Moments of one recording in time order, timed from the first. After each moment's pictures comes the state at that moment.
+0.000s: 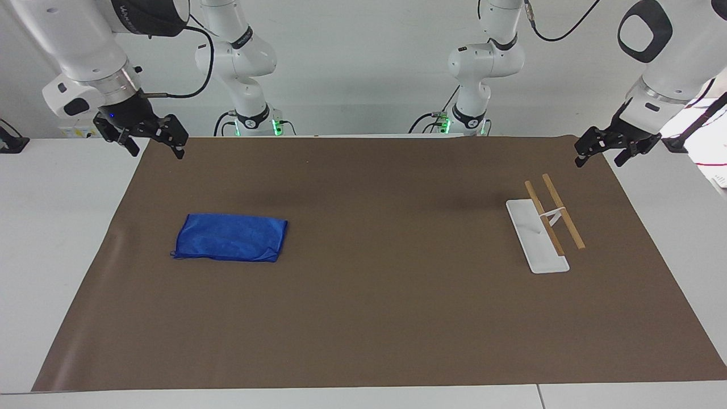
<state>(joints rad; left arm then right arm) 0.02 -0.03 0.07 -1.68 -0.01 1.64 0.16 0.05 -0.01 -0.10 -1.57 -0.02 1.52 0.03</state>
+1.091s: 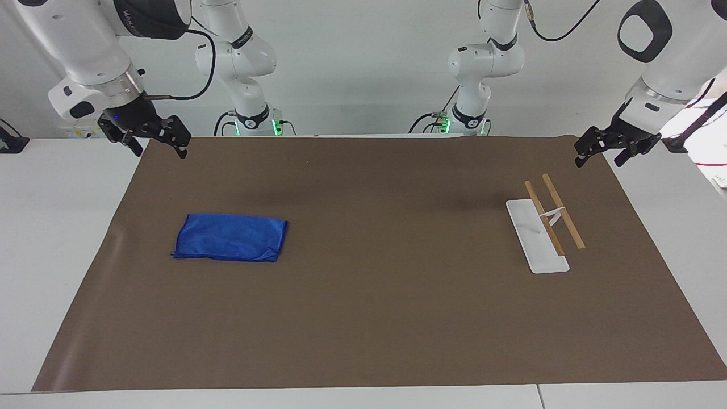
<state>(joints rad) 0.02 -0.03 0.07 -1.68 -0.01 1.64 0.16 0.05 -0.05 -0.10 -1.66 -0.02 1.54 0.03</state>
